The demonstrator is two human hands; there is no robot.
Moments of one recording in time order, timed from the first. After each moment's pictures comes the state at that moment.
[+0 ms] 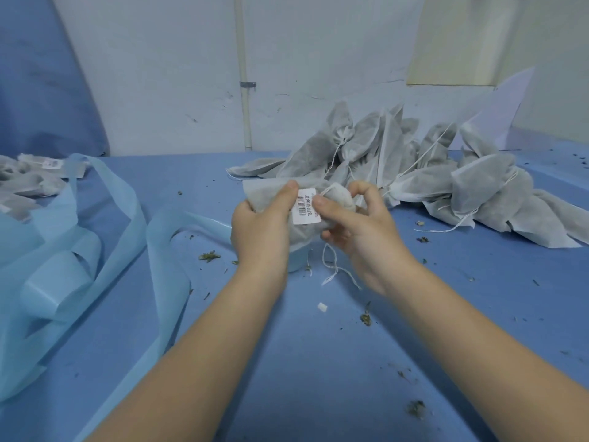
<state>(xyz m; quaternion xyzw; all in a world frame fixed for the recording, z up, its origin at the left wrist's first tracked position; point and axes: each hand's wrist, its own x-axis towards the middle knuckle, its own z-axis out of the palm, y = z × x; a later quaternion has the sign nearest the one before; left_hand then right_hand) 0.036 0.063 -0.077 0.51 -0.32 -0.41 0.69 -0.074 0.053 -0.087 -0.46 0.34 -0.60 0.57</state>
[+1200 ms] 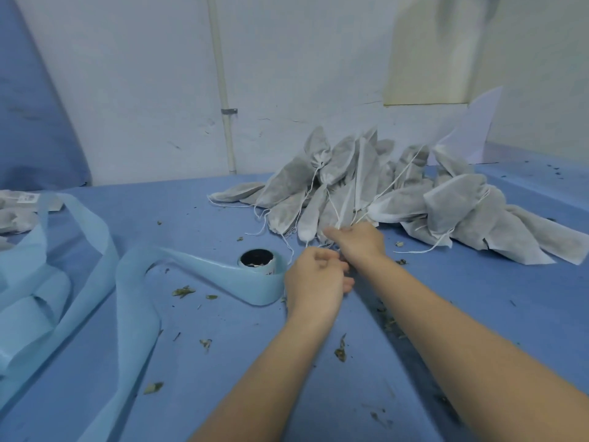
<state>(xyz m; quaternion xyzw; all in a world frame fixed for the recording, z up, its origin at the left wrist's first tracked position) -0.036 0.052 -0.103 0.55 -0.45 -0.45 0.54 -0.116 -0.040 -0.108 -0.54 0.69 -0.40 0.26</state>
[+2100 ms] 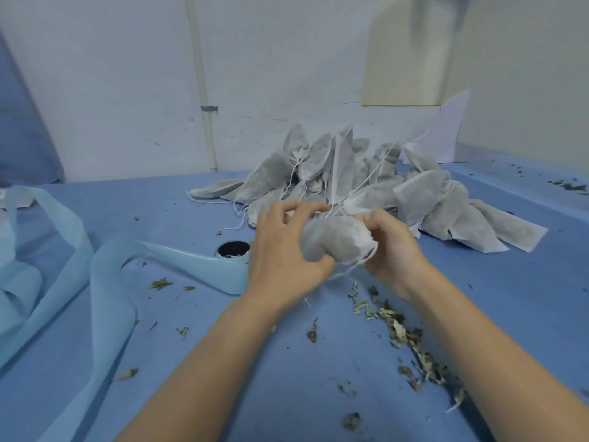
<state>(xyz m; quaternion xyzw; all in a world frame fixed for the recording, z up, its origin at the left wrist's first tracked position) -0.014 0.055 -0.094 0.48 -0.74 -0.11 0.46 -0.168 0.040 -0.087 -0.48 0.39 -0.55 0.56</state>
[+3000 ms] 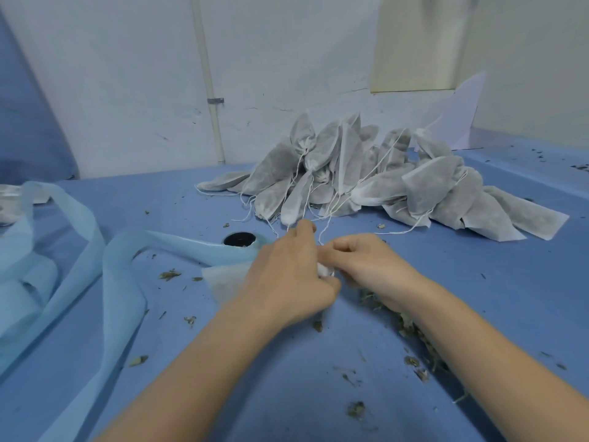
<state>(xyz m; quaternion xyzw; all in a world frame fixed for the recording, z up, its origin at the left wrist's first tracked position) -0.012 0.080 -0.090 0.56 -0.78 -0.07 0.27 -0.146 0.061 -0.100 -0.64 0.51 -0.37 0.44</state>
